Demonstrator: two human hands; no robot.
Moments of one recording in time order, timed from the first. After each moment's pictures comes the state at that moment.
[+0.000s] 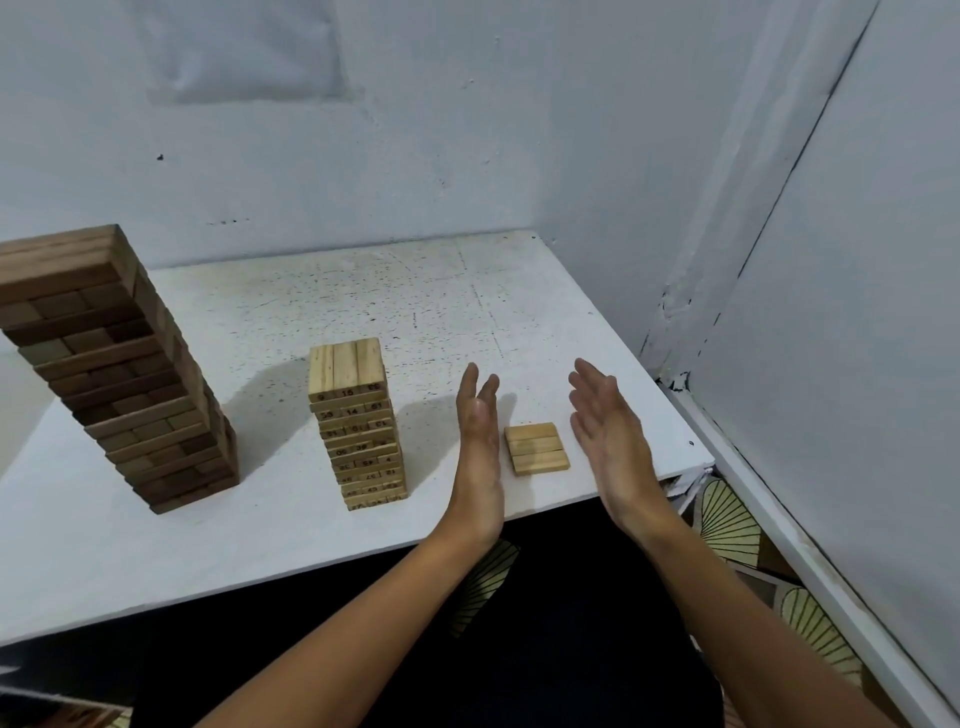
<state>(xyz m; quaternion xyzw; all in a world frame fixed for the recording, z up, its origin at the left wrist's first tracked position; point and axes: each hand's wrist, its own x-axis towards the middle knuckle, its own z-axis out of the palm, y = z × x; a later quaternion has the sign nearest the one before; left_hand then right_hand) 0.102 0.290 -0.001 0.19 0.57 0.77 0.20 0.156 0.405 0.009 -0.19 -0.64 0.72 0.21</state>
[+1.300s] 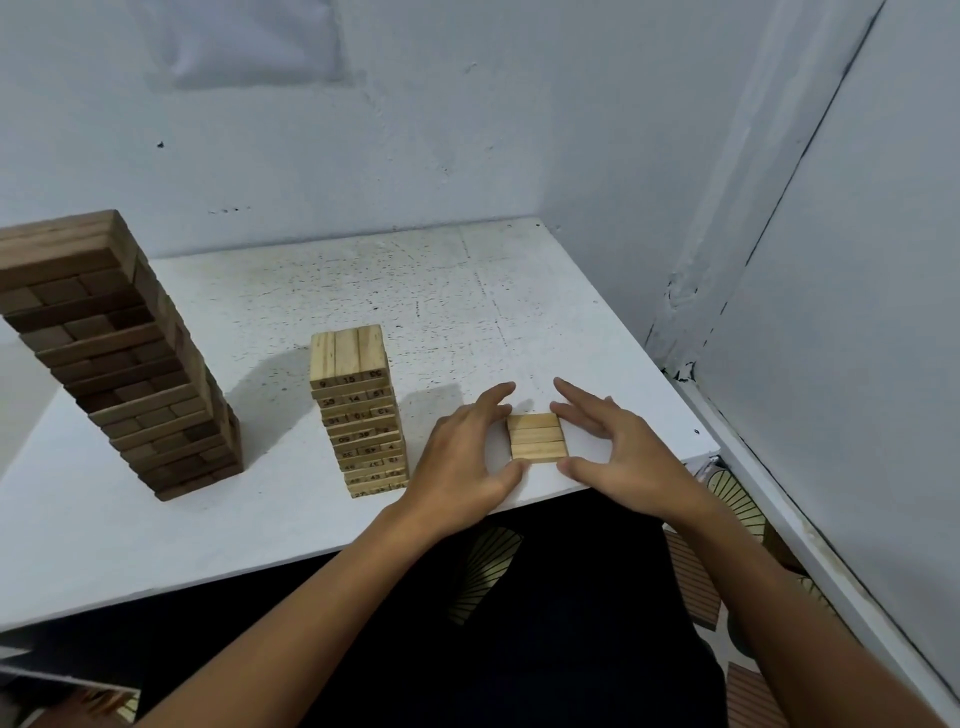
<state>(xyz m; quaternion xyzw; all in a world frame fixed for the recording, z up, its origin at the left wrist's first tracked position) 0.073 0.260 -0.014 0.38 0.83 0.39 0.05 0.175 0.435 0.005 -0.10 -0.89 0.44 0.06</state>
